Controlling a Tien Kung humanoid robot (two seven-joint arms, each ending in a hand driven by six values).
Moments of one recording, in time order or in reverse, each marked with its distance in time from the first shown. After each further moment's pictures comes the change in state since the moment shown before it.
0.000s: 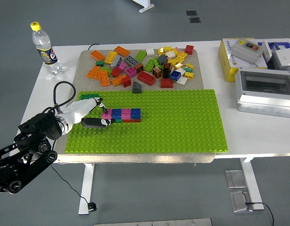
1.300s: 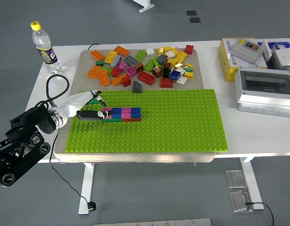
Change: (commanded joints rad) left arm -0.015 0.035 -0.046 -0.005 -0.080 -0.003 -0.068; right arm -0.003 0.001 -0.021 0.000 0.022 -0.001 0.008
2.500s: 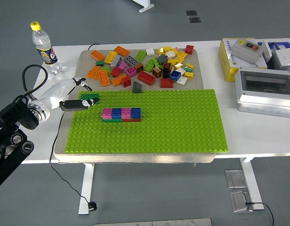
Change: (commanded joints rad) left arm 0.123 0.049 -0.212 -0.116 0.070 0.008 0.004; right arm 0.006 0.002 -0.049 0.000 -0.010 -0.020 -0.046
